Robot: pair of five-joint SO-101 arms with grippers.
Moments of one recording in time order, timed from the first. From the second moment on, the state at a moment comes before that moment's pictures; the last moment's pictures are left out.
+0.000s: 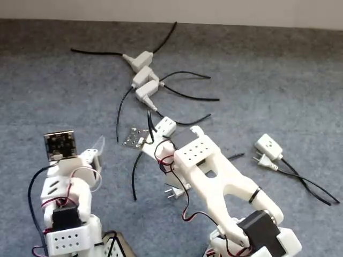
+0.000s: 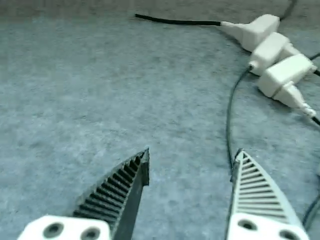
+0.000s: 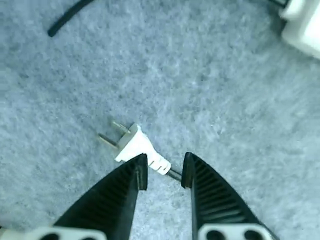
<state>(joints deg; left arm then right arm) -18.2 -103.5 96.1 45.9 0.2 -38.2 -13.1 36.3 70.0 36.5</state>
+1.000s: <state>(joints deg) -21.3 -103.5 96.1 46.1 0.1 -38.7 -13.1 45.3 61.8 51.0</state>
